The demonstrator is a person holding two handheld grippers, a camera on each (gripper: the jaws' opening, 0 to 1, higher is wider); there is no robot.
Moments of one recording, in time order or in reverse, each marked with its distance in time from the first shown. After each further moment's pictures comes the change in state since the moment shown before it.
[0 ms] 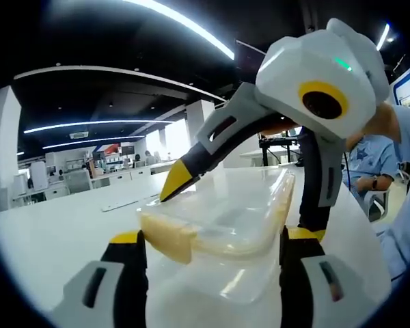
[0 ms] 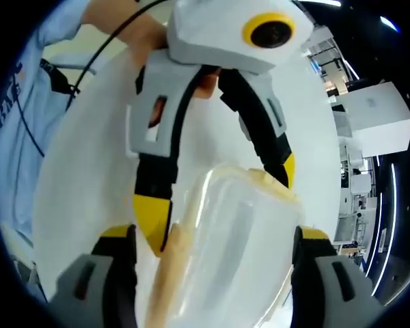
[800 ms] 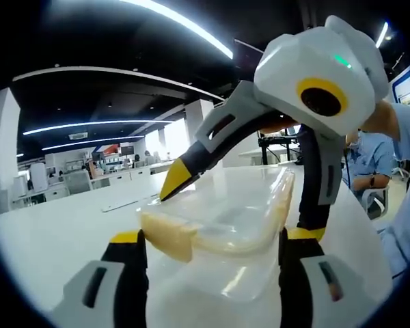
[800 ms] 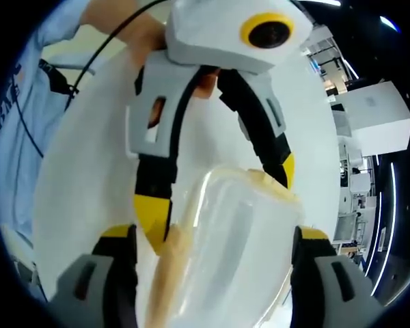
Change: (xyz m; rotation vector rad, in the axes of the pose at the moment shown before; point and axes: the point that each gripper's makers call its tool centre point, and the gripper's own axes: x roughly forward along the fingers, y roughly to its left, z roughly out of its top) left arm 0.009 0.022 -0.006 0.015 -0.002 -0.002; right arm -0.001 0.001 0.000 0.002 0.006 -0.005
